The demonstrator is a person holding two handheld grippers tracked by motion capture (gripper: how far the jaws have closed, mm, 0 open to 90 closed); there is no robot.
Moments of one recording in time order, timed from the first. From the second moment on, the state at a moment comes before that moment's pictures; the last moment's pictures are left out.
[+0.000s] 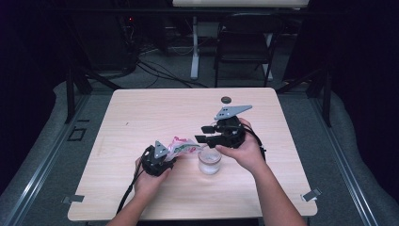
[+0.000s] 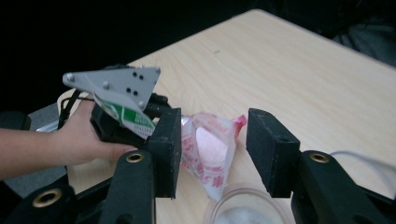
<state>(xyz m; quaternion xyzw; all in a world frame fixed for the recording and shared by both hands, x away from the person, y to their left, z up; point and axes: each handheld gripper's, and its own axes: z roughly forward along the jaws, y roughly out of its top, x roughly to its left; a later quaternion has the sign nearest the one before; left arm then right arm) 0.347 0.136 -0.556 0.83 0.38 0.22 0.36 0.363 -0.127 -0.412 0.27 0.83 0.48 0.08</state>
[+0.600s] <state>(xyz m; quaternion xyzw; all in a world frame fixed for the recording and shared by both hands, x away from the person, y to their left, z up) 0.355 0.134 -0.526 0.83 0.36 0.27 0.33 0.346 -0.141 -0.420 0.24 0.83 0.49 0.10</state>
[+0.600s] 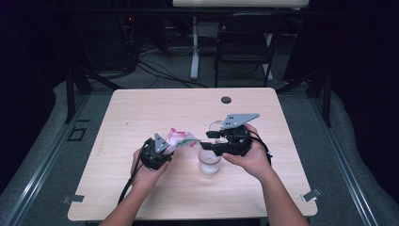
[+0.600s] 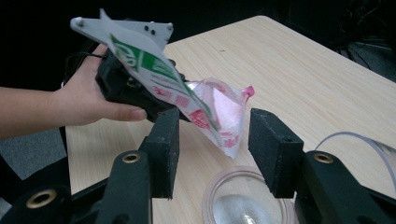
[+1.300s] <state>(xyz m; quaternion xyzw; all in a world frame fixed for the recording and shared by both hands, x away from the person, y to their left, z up) 0.358 0.111 -0.510 0.86 0.30 0.31 0.28 0.340 -0.126 -0.424 0.21 0.84 0.48 0.11</state>
